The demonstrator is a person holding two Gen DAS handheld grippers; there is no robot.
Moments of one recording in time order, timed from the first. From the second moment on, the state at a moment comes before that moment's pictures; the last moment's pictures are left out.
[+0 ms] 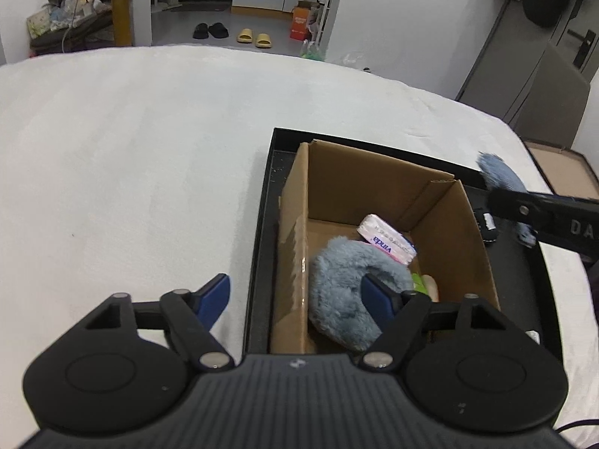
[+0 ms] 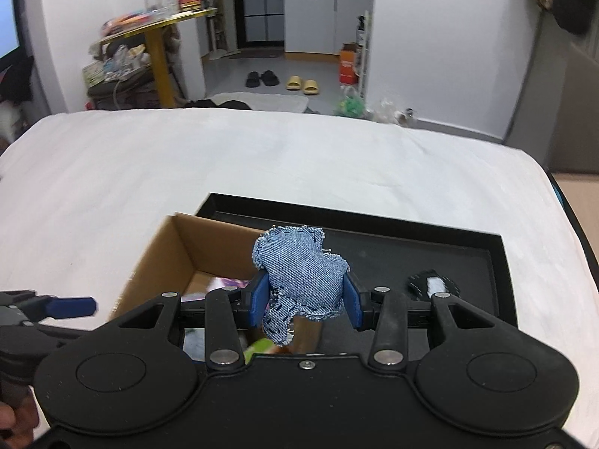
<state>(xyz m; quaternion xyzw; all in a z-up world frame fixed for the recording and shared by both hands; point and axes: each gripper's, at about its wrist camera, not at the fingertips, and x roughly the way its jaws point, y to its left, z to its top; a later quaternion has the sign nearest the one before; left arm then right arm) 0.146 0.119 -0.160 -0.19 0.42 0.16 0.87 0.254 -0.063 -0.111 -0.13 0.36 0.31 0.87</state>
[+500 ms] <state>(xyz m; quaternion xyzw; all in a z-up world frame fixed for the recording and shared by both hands) 0.140 0.139 -0.175 -0.25 0.42 0.14 0.86 0.244 0.000 -0.109 -0.19 0.34 0.35 0.85</state>
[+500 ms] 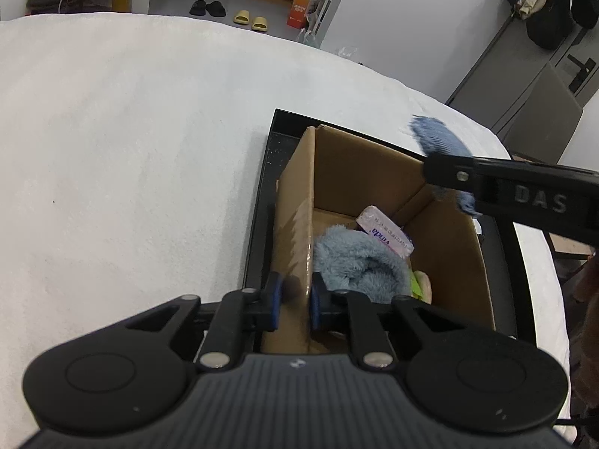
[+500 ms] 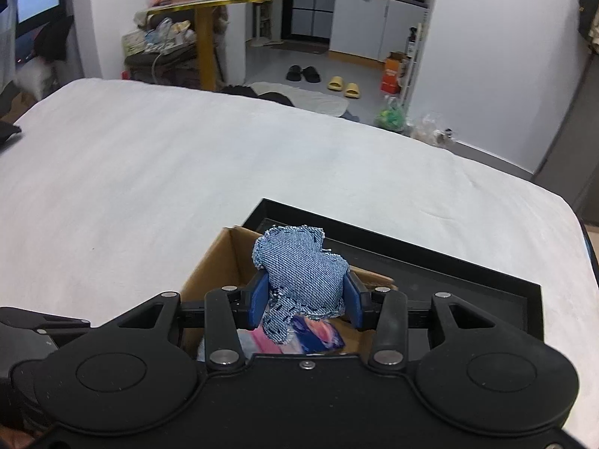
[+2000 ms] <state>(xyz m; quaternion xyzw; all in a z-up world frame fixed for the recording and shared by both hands) 0.139 0.116 -0.158 -0.14 0.45 0.16 0.86 0.234 -0.127 -0.129 -0.07 0.38 0.26 0.88</state>
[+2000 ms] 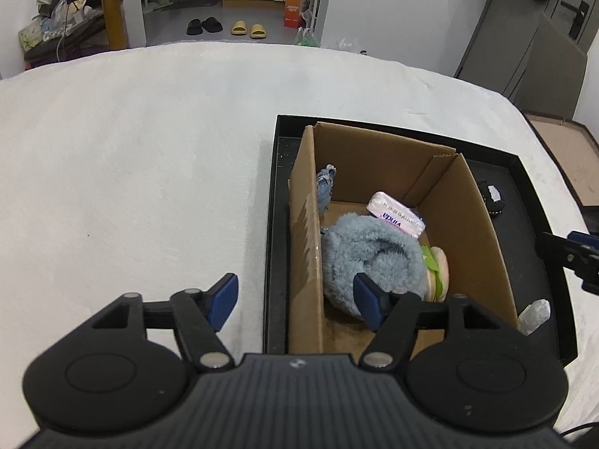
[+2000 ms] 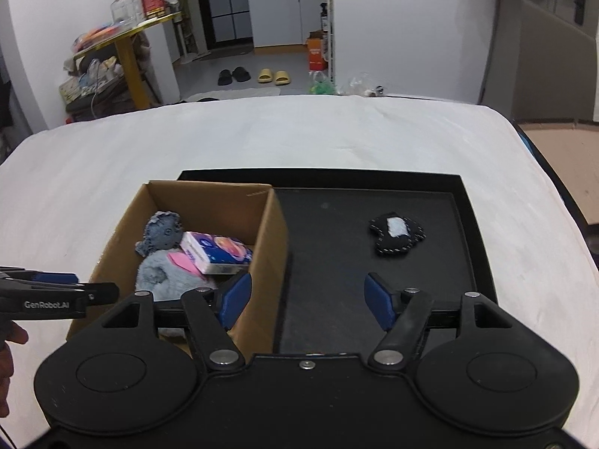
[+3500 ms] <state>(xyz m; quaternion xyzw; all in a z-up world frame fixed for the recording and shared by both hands) 0.165 0.072 -0.166 -0.10 0.49 0.15 0.85 0.249 -0.205 -0.215 -0.06 0.48 0.18 0.86</state>
